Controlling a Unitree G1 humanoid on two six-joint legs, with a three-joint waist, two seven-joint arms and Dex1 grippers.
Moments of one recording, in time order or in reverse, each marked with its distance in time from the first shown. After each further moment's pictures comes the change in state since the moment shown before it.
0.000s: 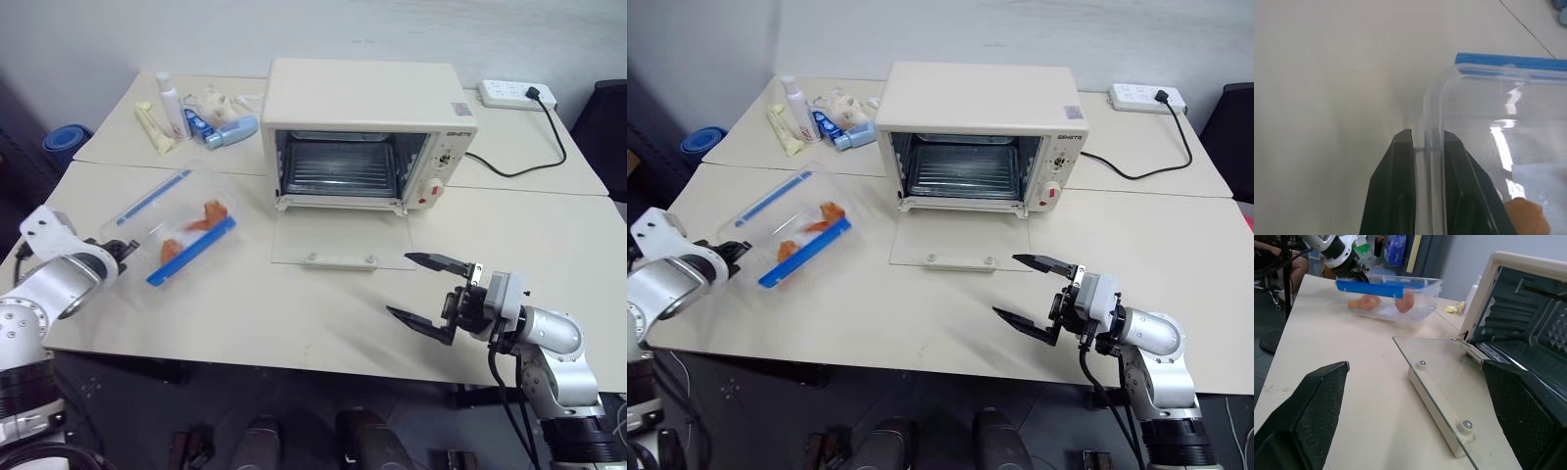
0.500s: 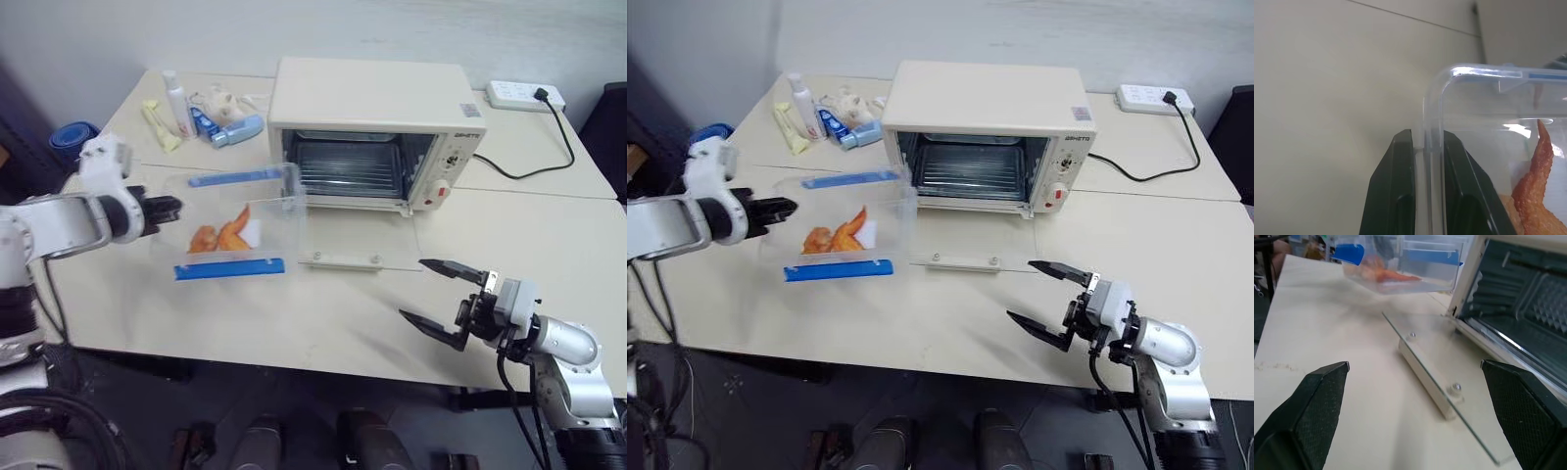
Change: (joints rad) left arm -0.474 0.016 -0.279 0.094 0.090 0.448 -0.331; right arm 0.112 -0.030 -0.072 -0.014 -0.010 -0.003 -0.043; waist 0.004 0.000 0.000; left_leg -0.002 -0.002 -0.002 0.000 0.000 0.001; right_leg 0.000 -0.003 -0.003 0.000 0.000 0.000
